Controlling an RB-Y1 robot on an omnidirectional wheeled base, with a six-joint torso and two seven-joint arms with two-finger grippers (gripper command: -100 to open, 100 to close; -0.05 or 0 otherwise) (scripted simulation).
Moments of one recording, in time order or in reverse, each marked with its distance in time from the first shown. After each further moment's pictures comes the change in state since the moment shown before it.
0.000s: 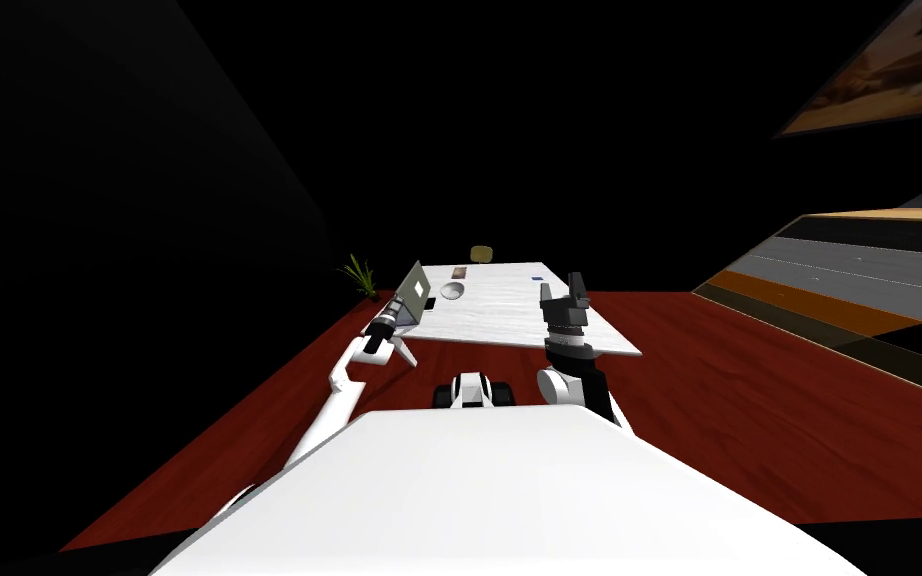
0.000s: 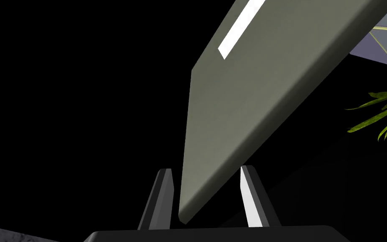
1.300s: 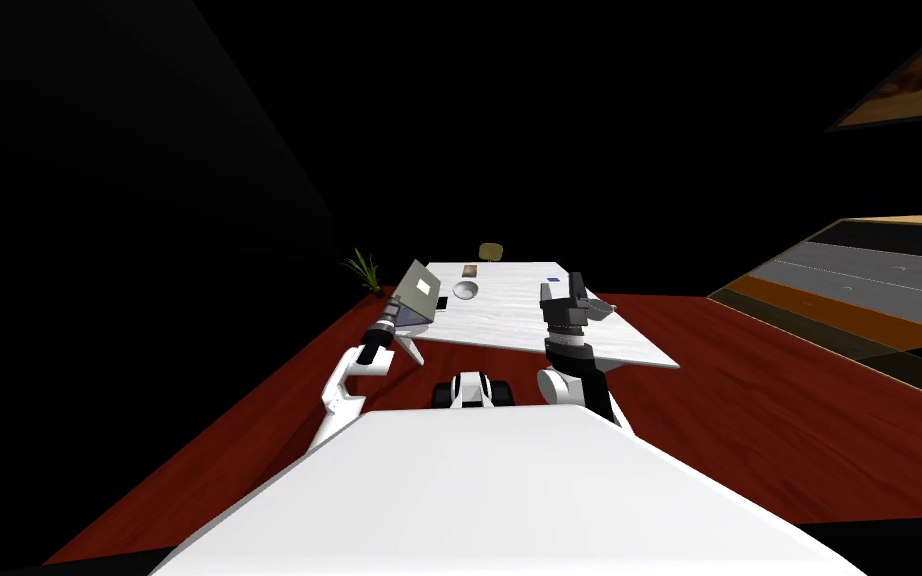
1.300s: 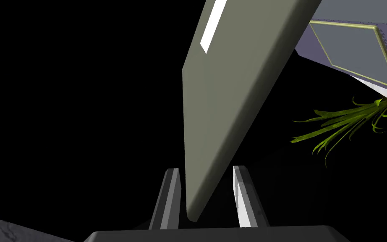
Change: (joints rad) left arm 0.122 -0.102 0.019 -0.197 0.047 0.094 0.090; right arm 0.000 0.000 0.000 0.000 0.000 0.000 0.000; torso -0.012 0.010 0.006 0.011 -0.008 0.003
